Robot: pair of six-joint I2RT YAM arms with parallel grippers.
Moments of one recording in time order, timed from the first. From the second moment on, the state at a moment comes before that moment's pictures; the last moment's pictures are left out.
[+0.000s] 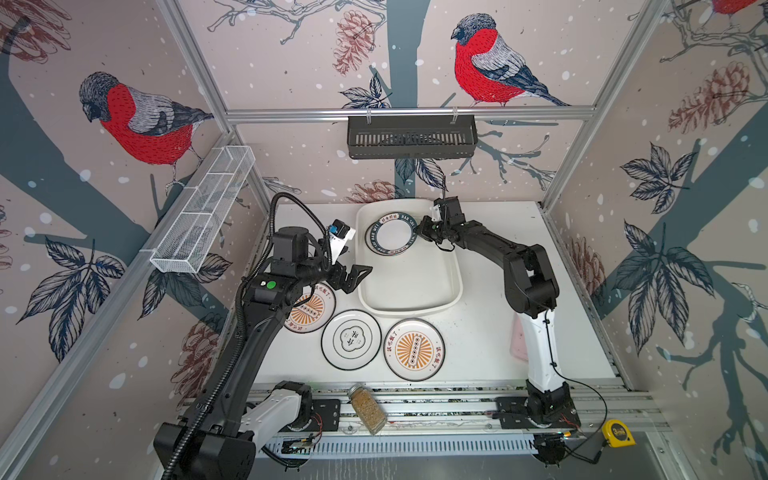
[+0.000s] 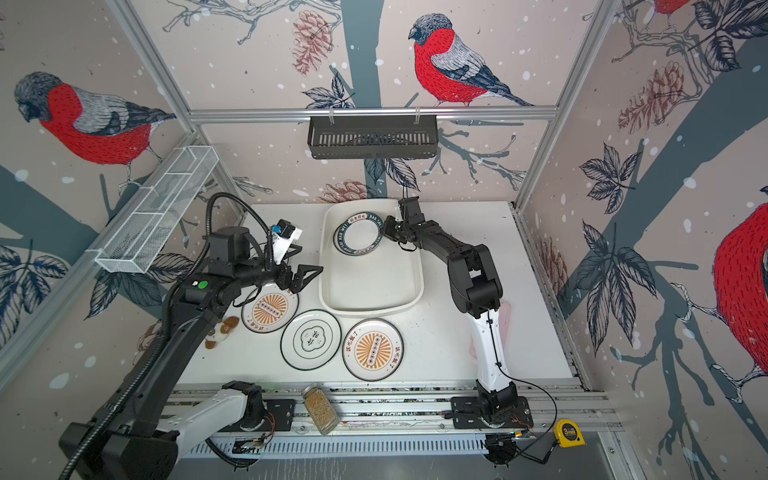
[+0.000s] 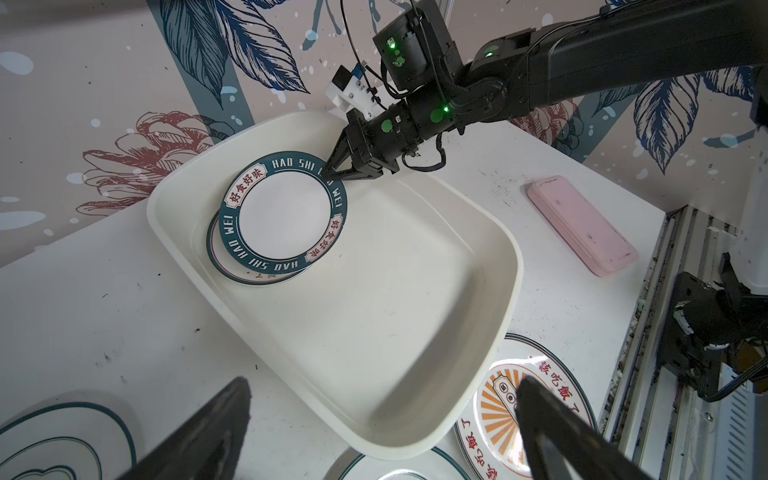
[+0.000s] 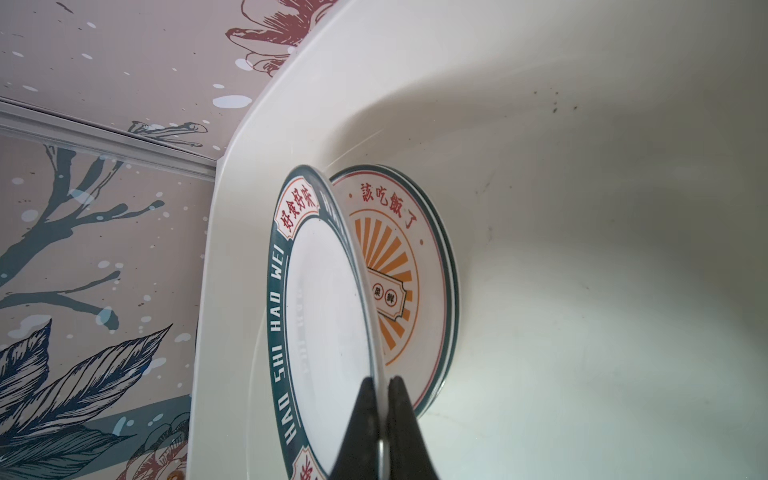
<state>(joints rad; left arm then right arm) -0.19 1.06 1.09 -0.61 0.61 0.26 0.42 2.27 1.78 -0.18 -0.41 0.73</state>
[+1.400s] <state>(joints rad) -0.19 1.06 1.09 -0.60 0.61 0.26 0.43 2.38 1.92 -0.27 -0.37 0.71</state>
